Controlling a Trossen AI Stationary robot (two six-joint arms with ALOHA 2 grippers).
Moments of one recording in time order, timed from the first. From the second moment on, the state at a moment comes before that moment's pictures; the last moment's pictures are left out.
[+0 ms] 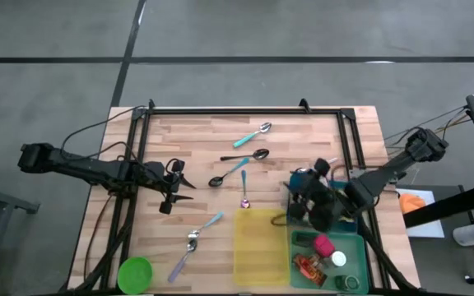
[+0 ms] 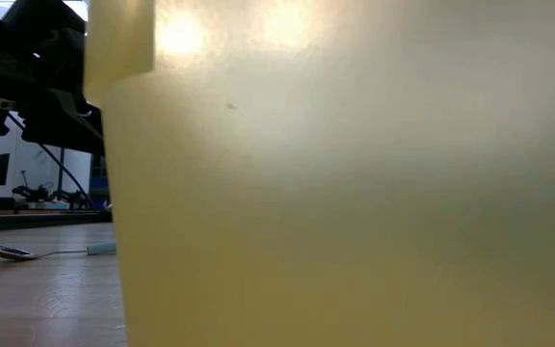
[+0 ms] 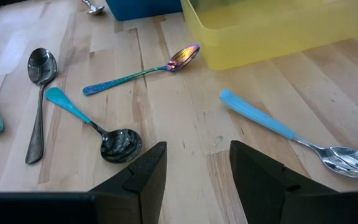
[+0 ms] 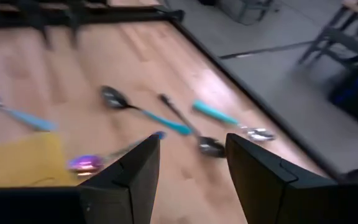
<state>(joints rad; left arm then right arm) -0.06 0.79 0.22 -0.01 0.08 0.20 0.57 1.31 1.07 -0.78 1.02 0.73</state>
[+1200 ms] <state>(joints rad) -0.06 0.79 0.22 -0.01 0.08 0.20 -0.45 1.53 1.08 -0.29 -0.05 -0.35</state>
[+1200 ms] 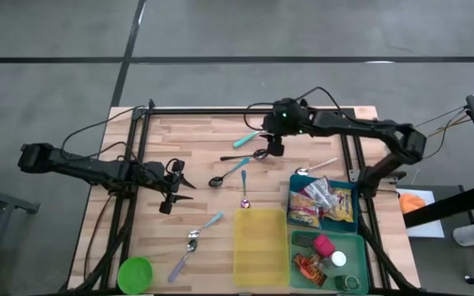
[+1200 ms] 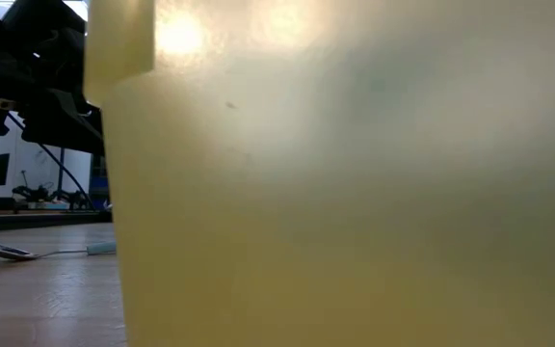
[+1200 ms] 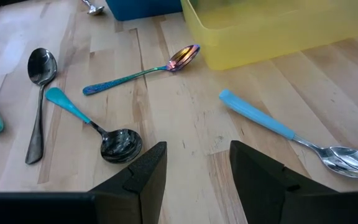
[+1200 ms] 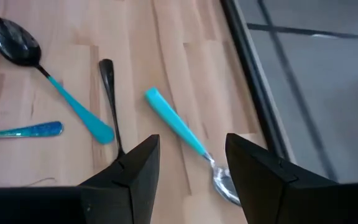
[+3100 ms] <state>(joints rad) -0.06 0.79 0.22 -0.09 0.08 0.20 -0.52 2.20 1.76 -0.95 0.08 -0.47</state>
